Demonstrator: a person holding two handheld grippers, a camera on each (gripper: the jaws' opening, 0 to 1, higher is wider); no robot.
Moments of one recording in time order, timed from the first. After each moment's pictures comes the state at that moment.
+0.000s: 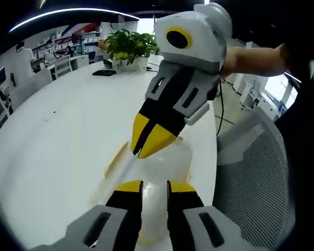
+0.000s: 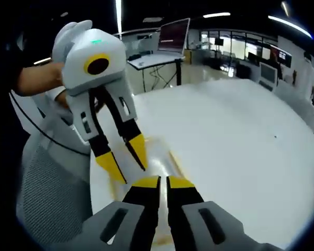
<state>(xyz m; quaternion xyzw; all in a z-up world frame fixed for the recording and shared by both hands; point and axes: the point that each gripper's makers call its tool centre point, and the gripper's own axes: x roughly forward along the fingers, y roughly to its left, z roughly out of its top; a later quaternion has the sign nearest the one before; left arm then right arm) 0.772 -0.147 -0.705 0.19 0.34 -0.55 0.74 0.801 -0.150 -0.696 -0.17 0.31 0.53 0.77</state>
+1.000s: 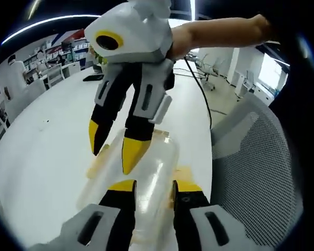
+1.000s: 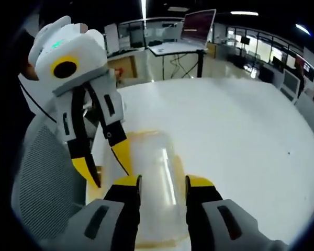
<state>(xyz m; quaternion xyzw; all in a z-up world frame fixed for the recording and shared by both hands) 0.750 -0.152 -0.711 0.22 0.30 -0.57 0.73 0.812 -0.142 -0.713 -0.22 0.33 0.59 0.70</state>
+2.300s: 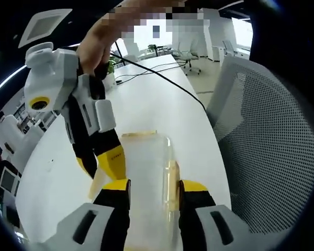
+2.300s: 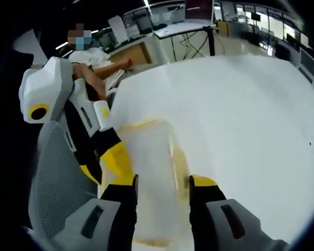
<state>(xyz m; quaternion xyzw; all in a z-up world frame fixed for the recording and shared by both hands) 0.749 -0.163 -0.717 0.34 0.17 -0.60 0.70 0.813 -0.143 -0.725 -0.20 0.43 0.62 0.62</state>
